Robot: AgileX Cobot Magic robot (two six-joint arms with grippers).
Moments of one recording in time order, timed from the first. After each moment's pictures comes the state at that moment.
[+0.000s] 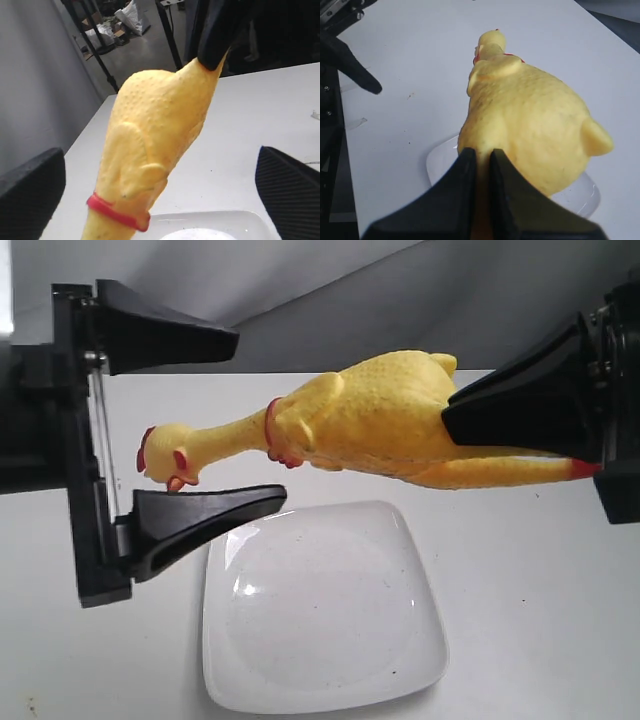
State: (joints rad) left arm -0.28 1.13 -0.74 1.59 -0.78 -1.05; right arm 0.26 1.08 -1.02 0.86 1.04 -1.10
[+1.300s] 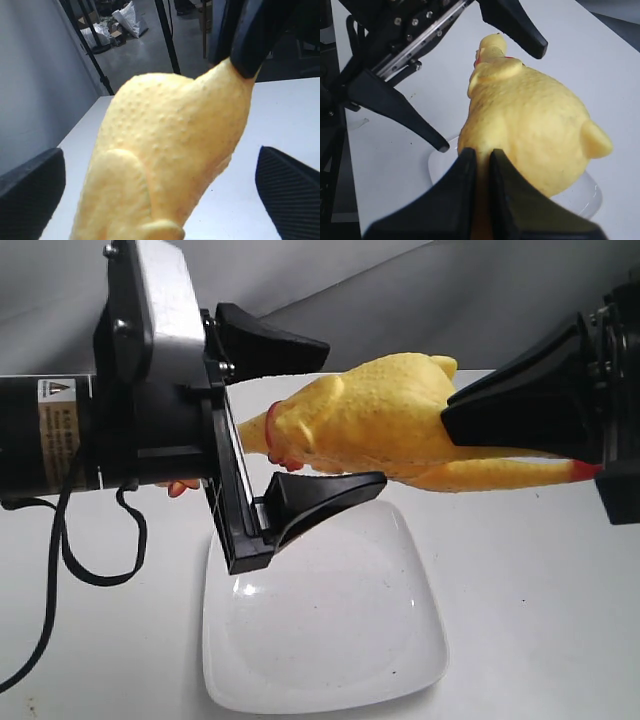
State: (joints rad) left arm -0.44 1.36 -0.79 1.30 -0.65 -0.83; right arm 0.26 1.08 -1.02 0.86 1.05 -1.10
